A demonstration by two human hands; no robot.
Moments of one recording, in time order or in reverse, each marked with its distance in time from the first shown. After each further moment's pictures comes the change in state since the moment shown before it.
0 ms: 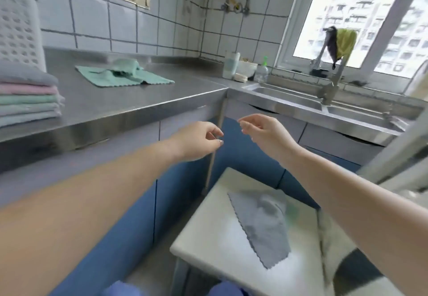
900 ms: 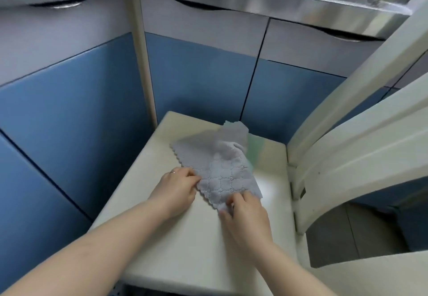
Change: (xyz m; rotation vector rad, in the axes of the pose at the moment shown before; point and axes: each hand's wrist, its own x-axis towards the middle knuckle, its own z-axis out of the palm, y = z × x) left_hand 0.085 -0.129 0.342 0.409 -0.363 0.128; right_hand -0.134 0.328 0.116 -0.505 -0.139 0.512
